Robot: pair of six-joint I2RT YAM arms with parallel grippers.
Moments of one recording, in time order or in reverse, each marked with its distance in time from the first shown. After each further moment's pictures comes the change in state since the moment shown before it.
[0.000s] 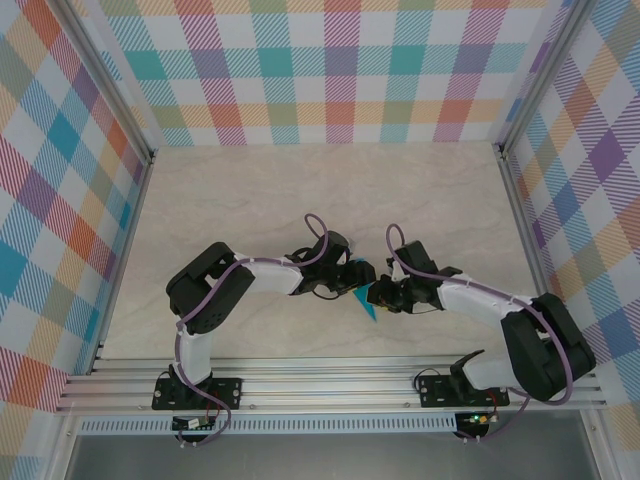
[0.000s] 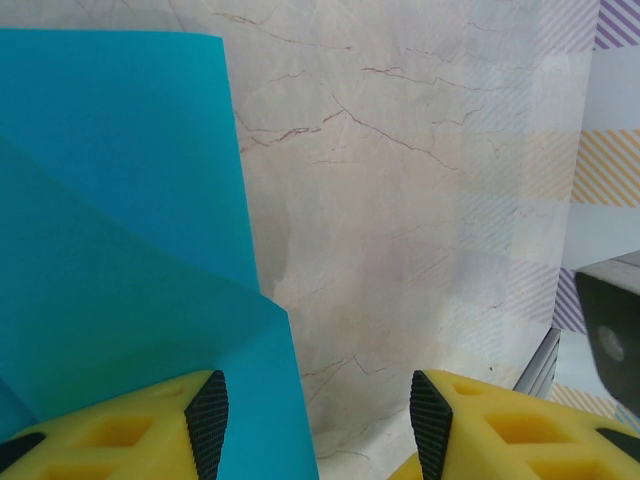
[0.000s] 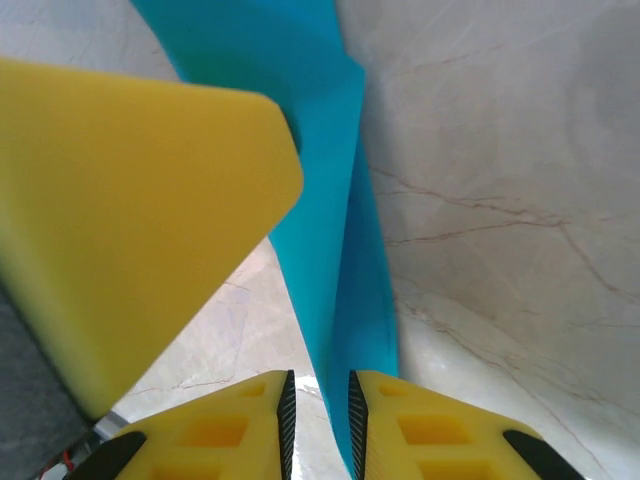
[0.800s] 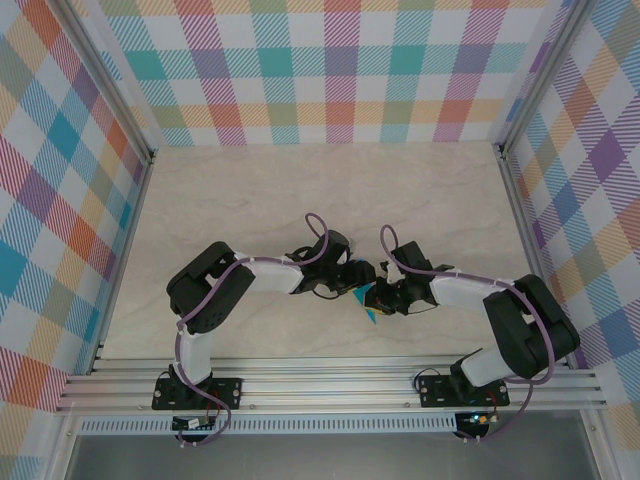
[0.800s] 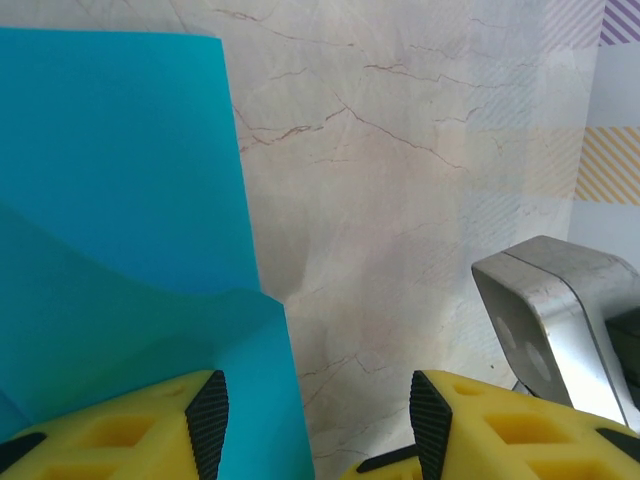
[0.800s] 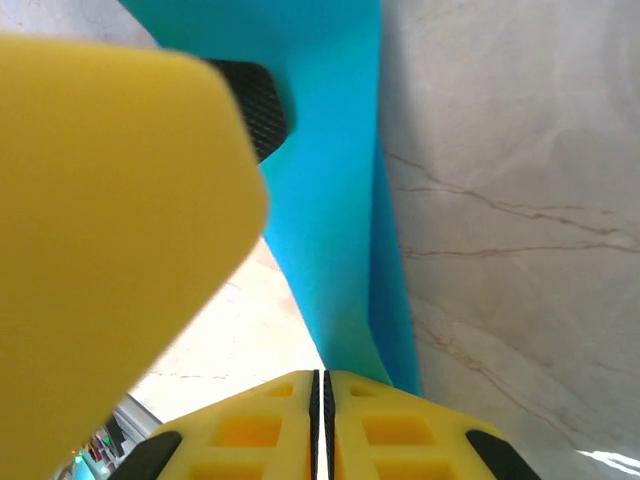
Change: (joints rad) left arm 0.001 0.004 0.013 -0.023 0.008 0.005; right arm -0.019 0.133 -0.003 0.079 -0.126 -0.034
